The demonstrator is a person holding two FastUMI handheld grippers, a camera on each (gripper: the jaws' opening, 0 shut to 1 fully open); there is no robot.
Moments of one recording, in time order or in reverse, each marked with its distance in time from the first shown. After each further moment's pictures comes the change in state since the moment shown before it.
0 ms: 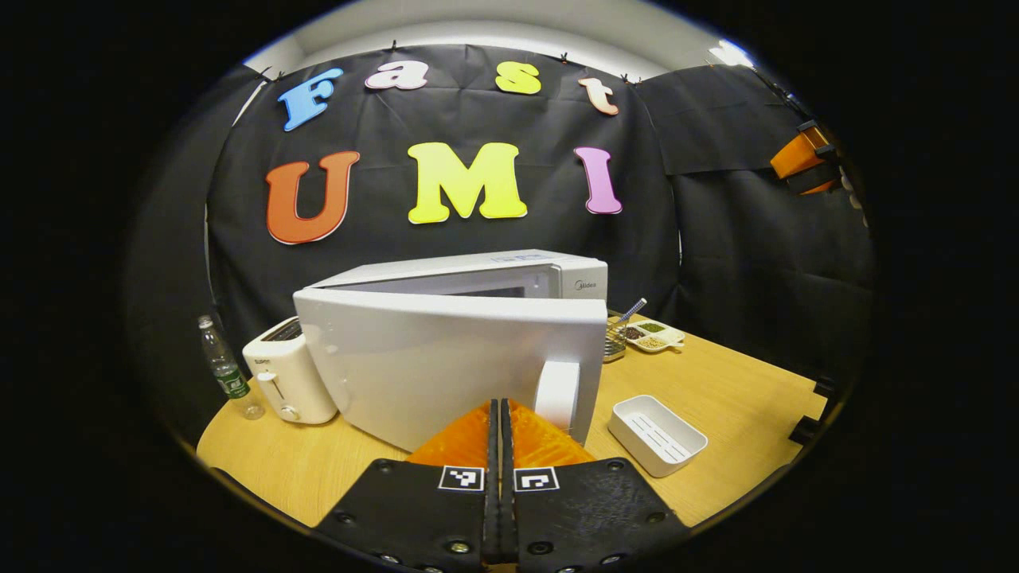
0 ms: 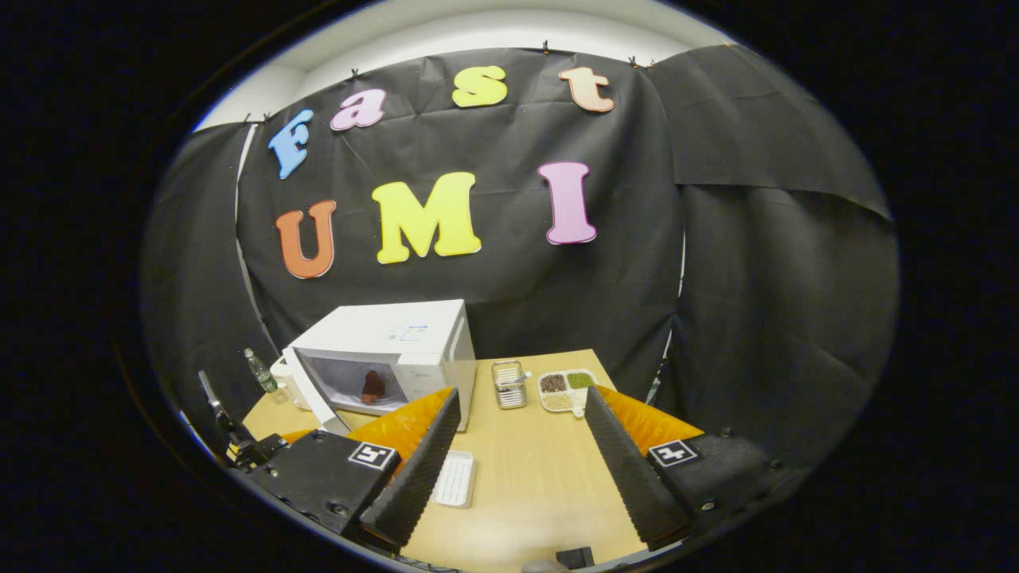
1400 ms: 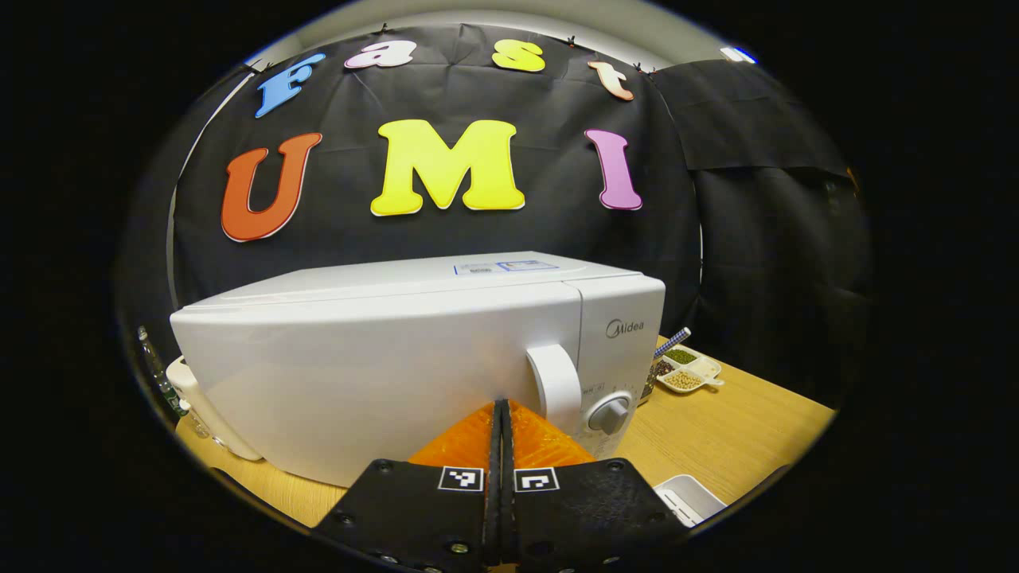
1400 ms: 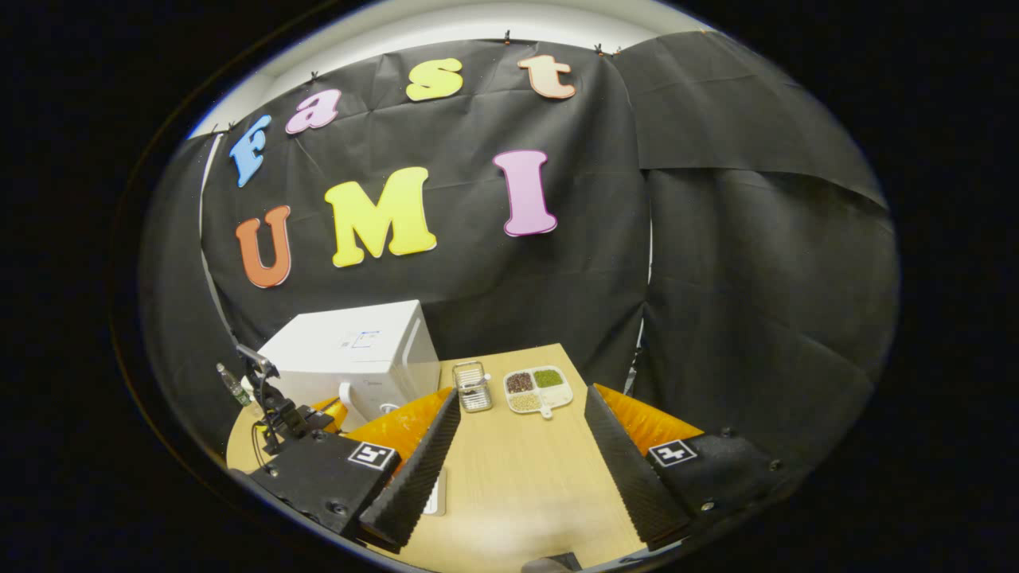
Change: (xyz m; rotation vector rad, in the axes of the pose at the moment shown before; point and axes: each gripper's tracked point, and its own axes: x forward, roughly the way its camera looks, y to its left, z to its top) left arm 0.152 -0.015 0.014 -0.028 0.041 0.027; right arm 0.032 -0.040 0.002 0.053 0.032 -0.080
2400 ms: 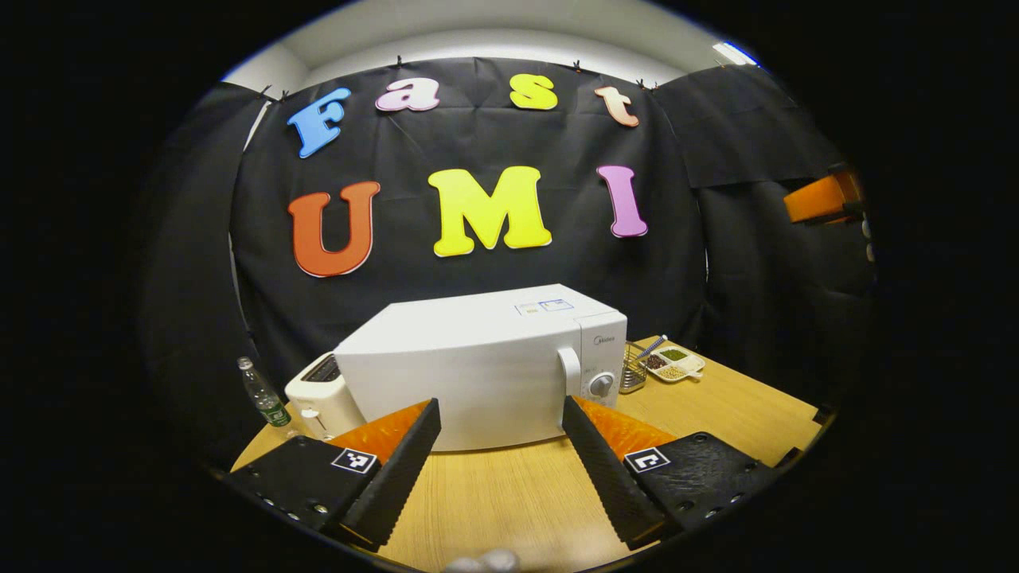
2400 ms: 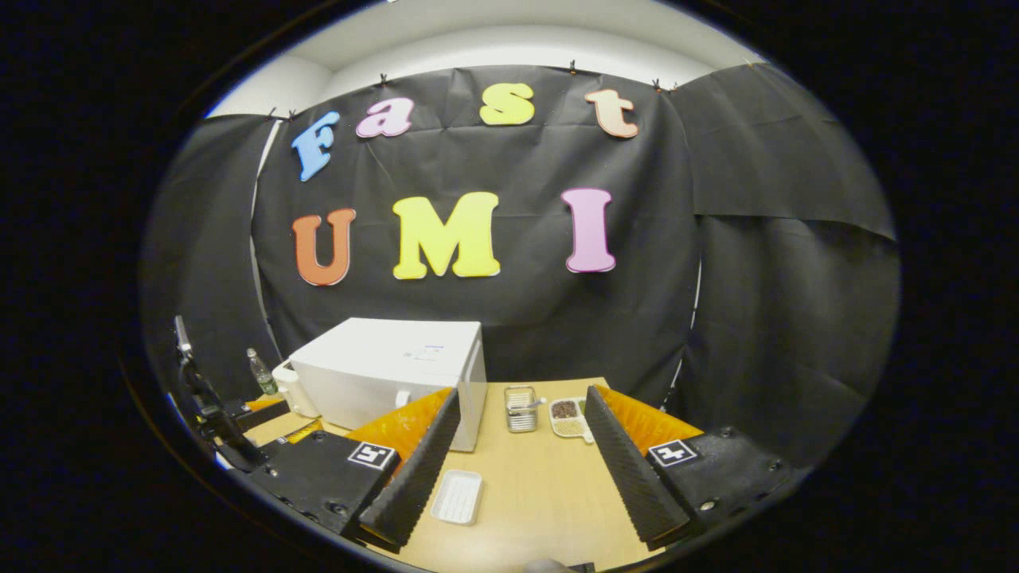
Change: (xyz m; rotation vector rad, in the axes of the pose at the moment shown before) left arm -0.201 0.041 0.066 0.021 -0.070 0.124; right arm -0.036 0.094 0.014 -0.133 -0.166 0.147
